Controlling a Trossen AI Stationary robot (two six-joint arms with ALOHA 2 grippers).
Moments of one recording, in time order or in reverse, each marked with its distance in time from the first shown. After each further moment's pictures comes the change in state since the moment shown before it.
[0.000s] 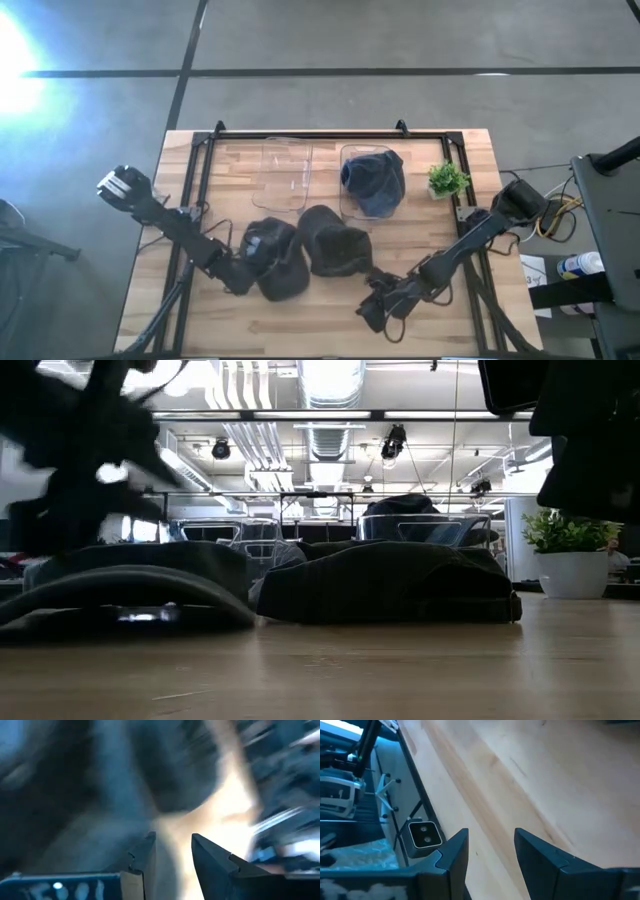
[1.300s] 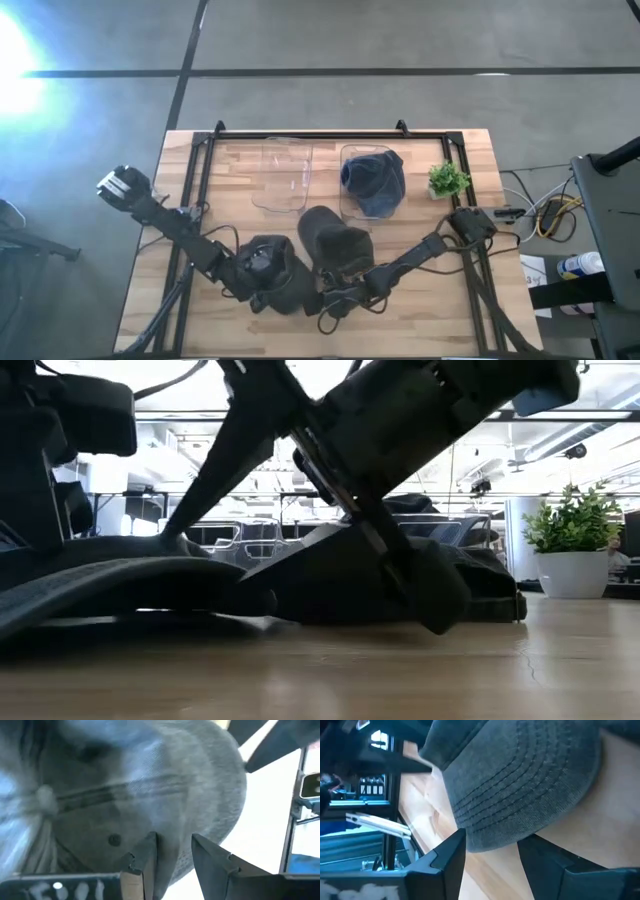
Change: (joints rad) left arm -0.015 0.001 0.109 -0.362 0.401 0.412; right arm -0.176 0.480 0.446 0.117 0.116 0.282
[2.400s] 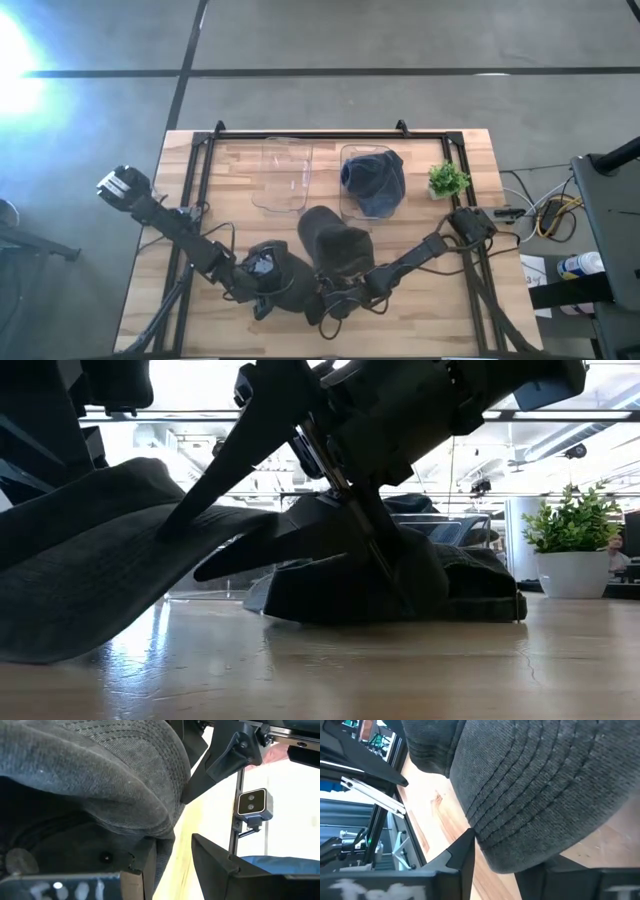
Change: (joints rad) left arm 0.001 0.000 0.054 0.130 -0.005 0.047; right arm 0.001 -0.003 0.000 0.028 -0.011 -0.251
